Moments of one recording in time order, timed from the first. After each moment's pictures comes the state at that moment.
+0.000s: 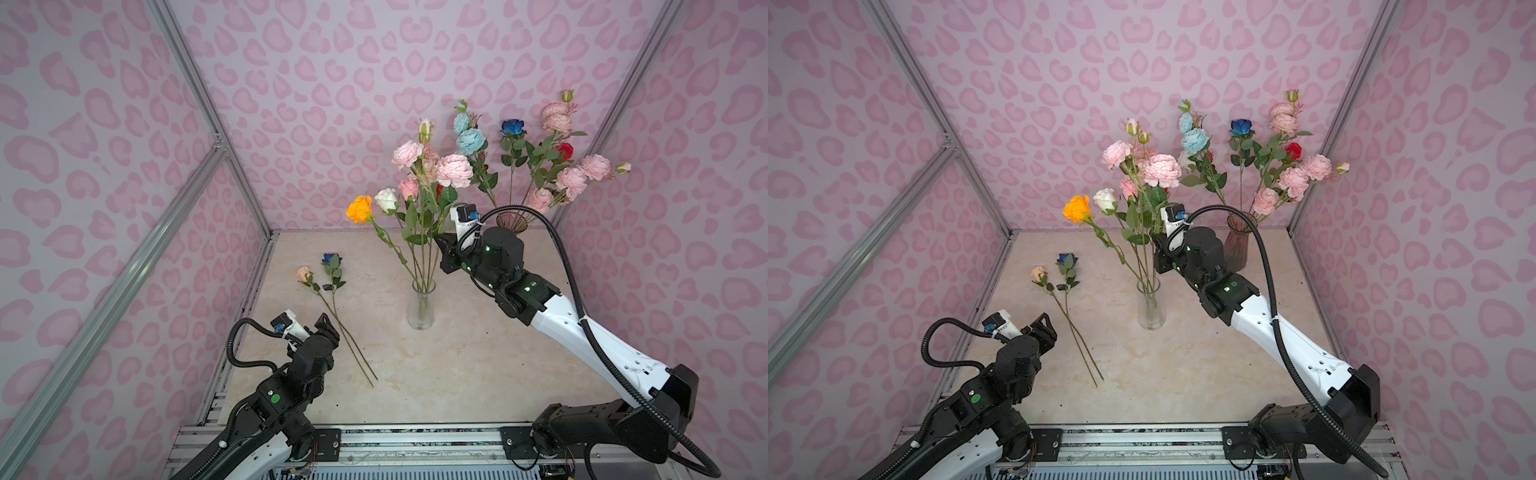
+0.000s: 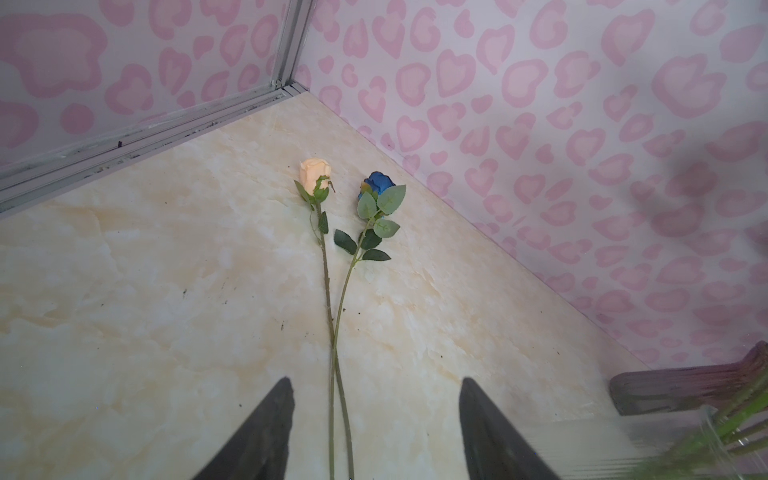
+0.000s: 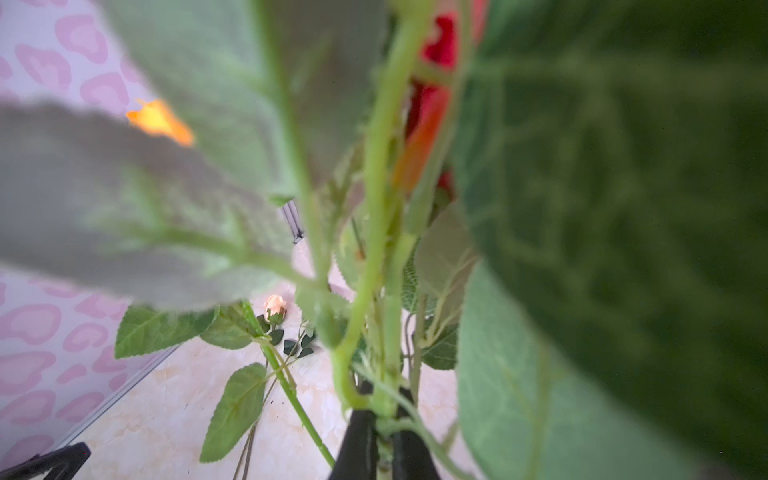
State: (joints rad) left arm -0.71 0.53 0.46 -0.43 -0.80 -0.94; right arm 0.66 1.38 1.31 -0.14 0.04 0.16
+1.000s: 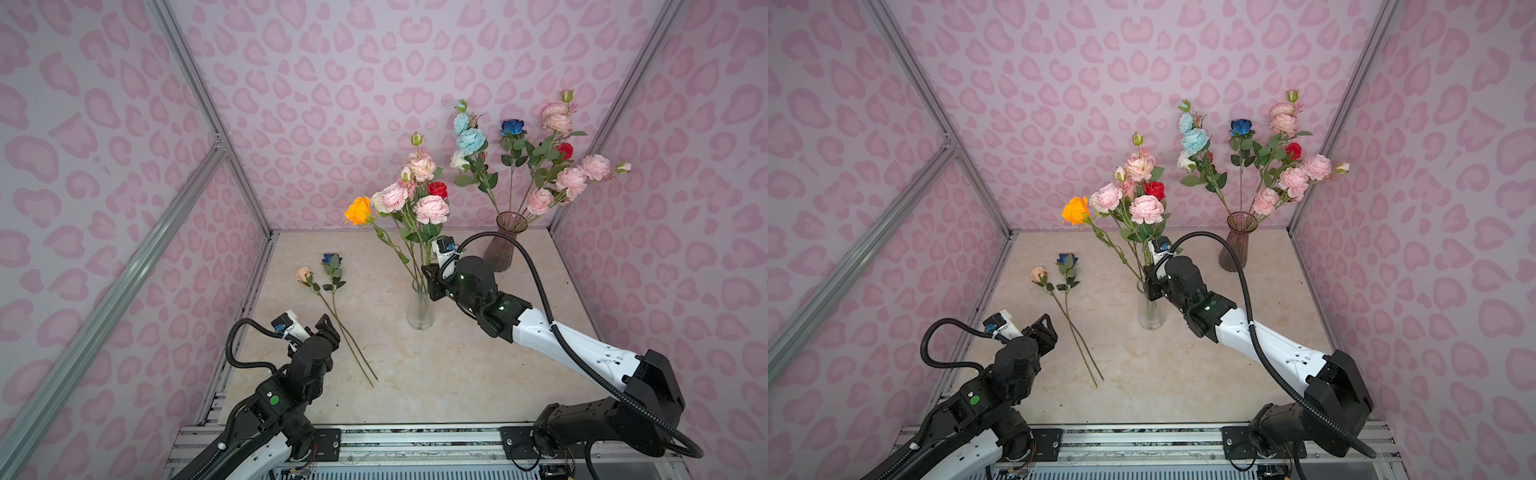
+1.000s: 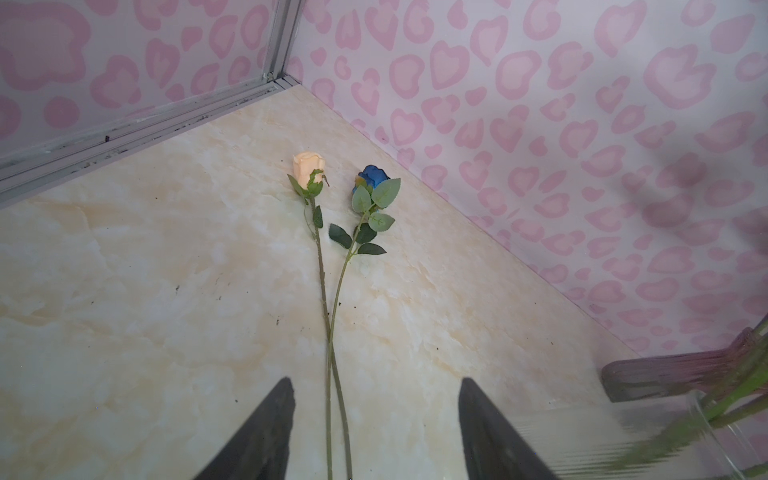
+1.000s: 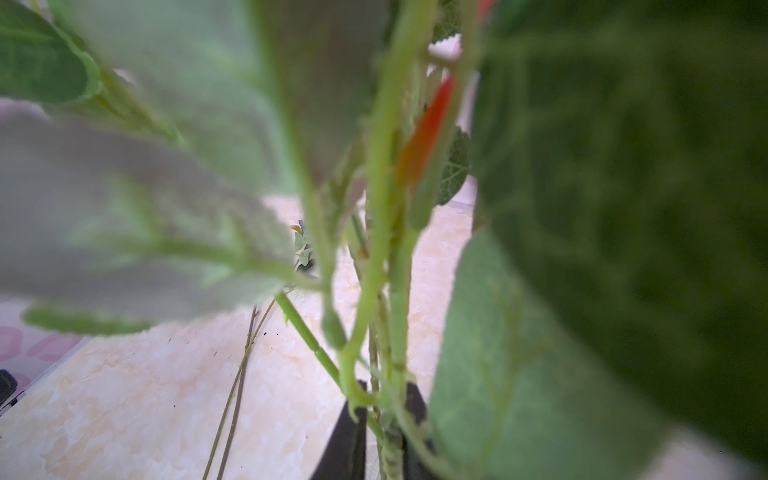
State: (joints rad) left arm -0.71 0.51 0.45 -0.43 -0.78 -0.93; right arm 0.73 1.39 1.05 0.00 0.12 0.21
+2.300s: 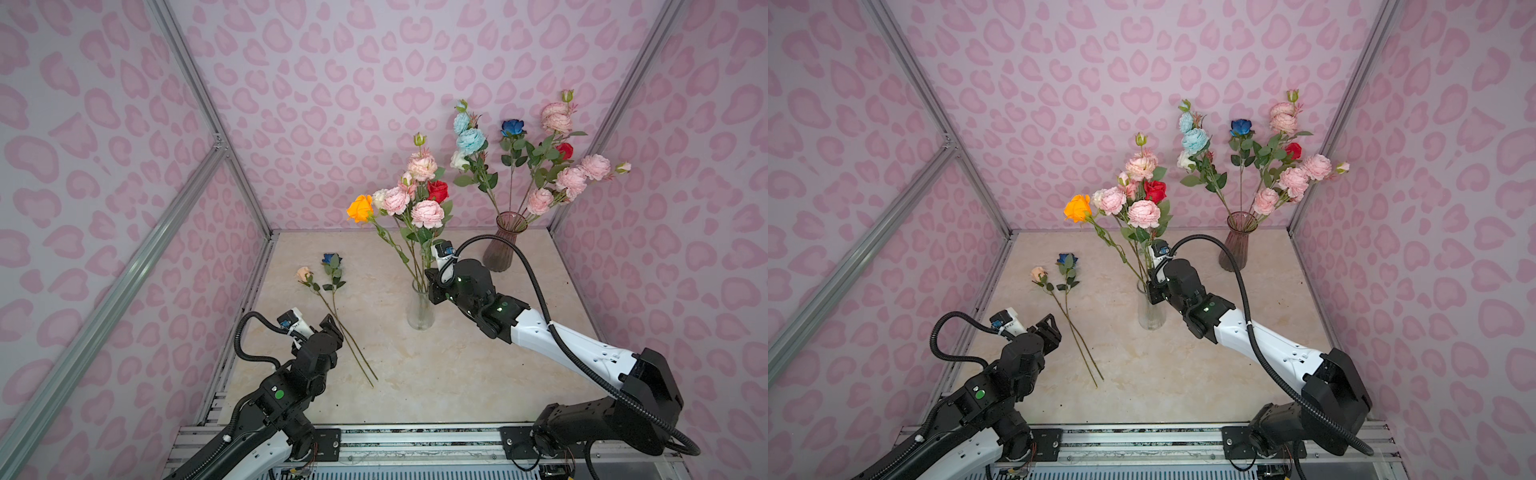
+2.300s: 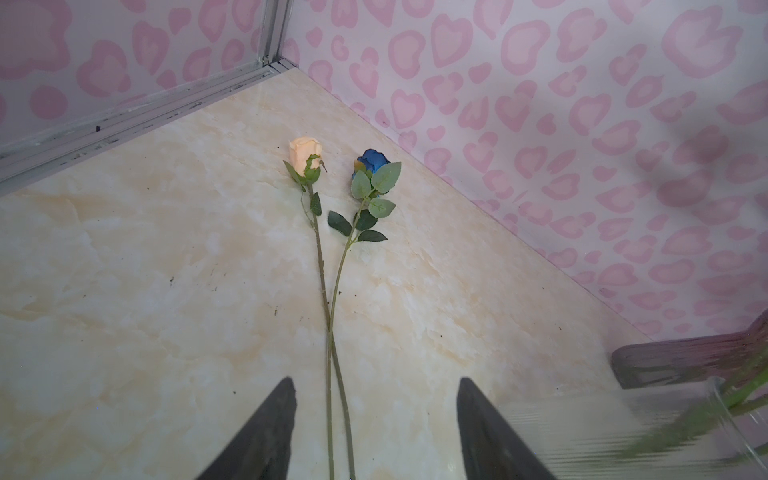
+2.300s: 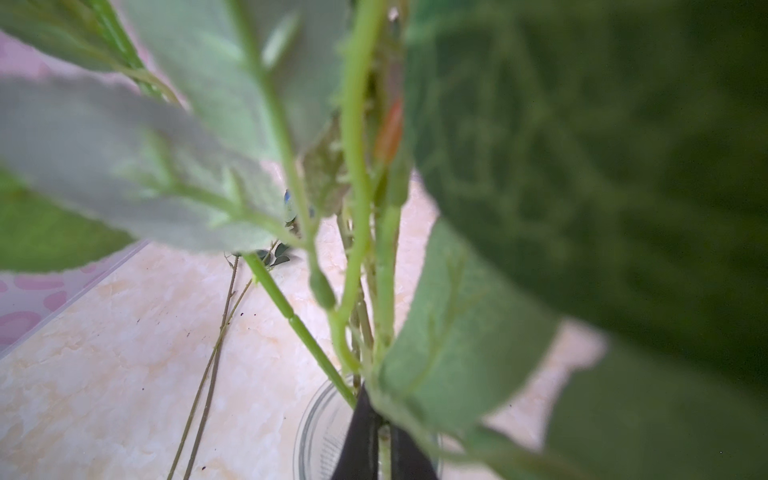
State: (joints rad) left arm -0.71 0.56 0.47 -0.43 -0.76 -0.93; right arm 0.73 1.40 1.04 -0.03 0.16 0.19
